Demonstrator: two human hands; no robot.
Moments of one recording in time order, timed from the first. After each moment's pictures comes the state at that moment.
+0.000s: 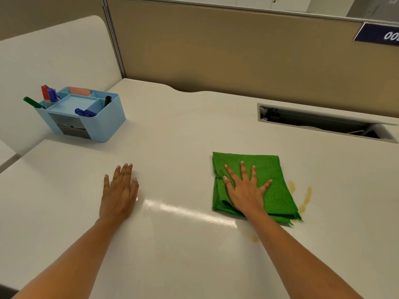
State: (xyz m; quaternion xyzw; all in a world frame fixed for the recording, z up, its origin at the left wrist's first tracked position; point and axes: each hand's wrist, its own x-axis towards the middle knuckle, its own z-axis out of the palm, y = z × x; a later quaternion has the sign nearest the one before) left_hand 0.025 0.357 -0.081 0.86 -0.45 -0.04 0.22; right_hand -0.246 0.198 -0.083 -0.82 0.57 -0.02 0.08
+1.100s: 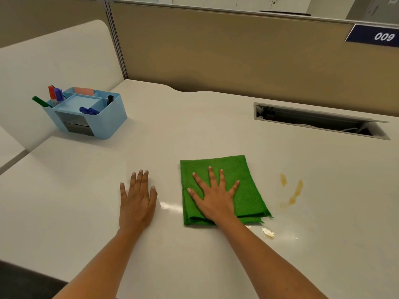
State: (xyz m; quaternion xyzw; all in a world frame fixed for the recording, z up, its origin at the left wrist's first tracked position) left_hand -0.047 0.373 -0.079 0.87 -0.45 -0.03 0.21; right_hand -0.212 0.258 -0.084 -0.87 0.48 -0.02 0.09
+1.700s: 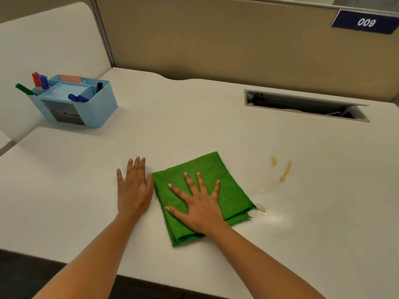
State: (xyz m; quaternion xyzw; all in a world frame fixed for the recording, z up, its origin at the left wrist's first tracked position) left_hand -0.048 0.378 -0.078 0.85 -0.48 -0.01 0.20; right_hand -0.220 0.330 -0.086 -0.92 0.39 -0.03 0.09
